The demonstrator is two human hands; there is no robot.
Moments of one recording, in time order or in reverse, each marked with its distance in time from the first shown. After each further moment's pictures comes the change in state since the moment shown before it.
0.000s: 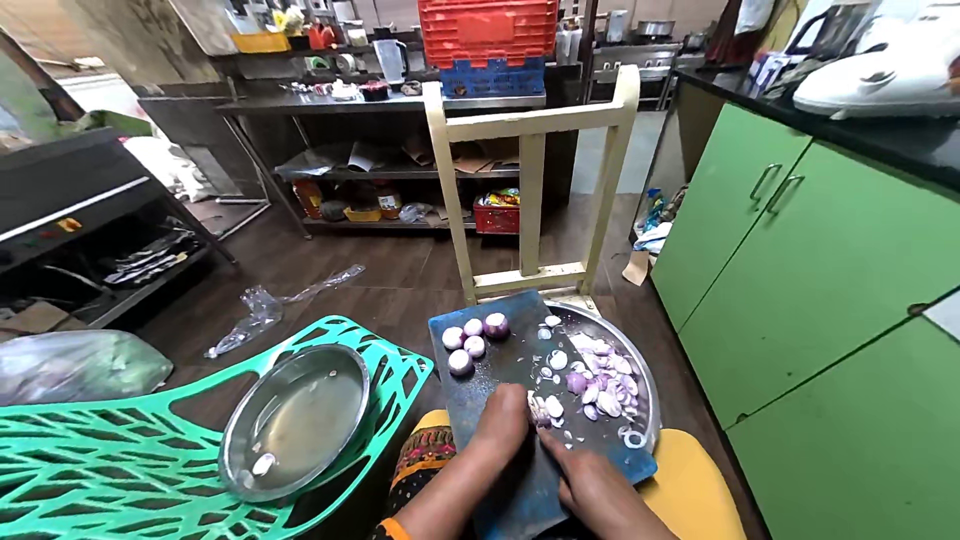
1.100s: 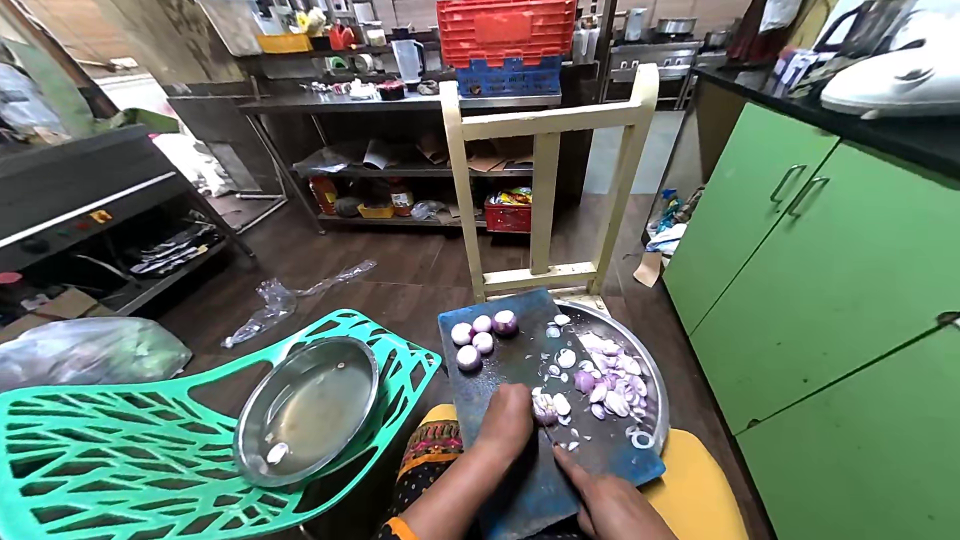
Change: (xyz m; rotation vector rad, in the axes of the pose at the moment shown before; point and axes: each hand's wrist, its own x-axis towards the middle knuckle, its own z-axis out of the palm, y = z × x) left_hand -0.006 -0.005 0.005 -0.011 0.032 -0.023; right_hand -0.025 0.005 0.008 -0.051 -0.027 -0.011
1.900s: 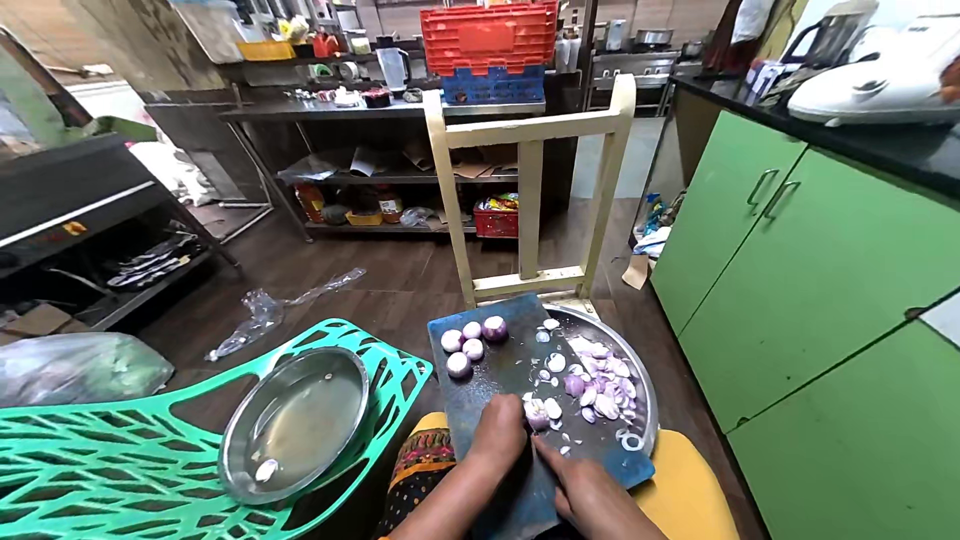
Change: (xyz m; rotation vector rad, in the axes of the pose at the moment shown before) left_hand -0.005 0.004 -0.001 0.022 -0.031 0.009; right_hand 0.022 -0.003 -0.005 0.090 0.014 -0.030
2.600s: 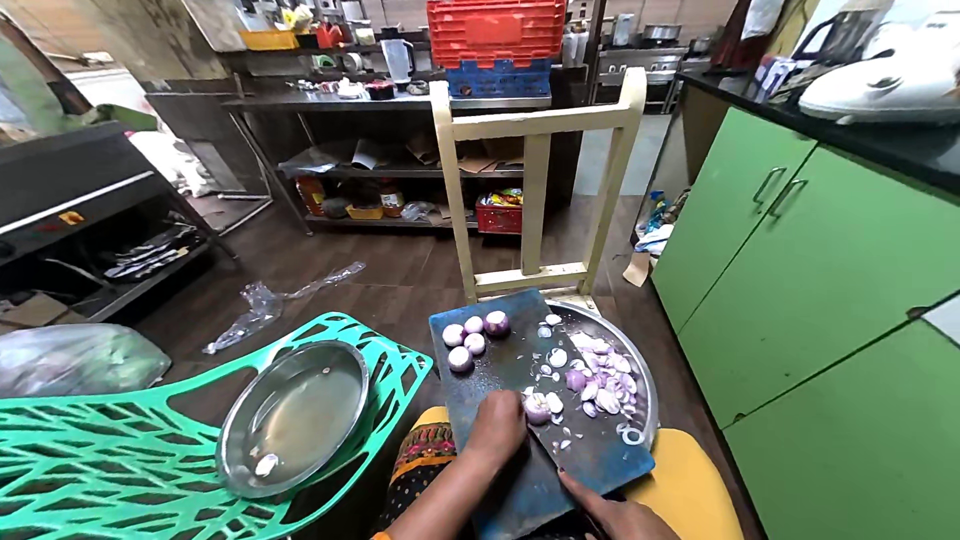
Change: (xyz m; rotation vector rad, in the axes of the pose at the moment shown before) left_hand -0.001 -0.014 0.003 -0.045 0.030 -0.005; right_hand -0.061 0.021 0.005 0.028 -0.032 -0.093
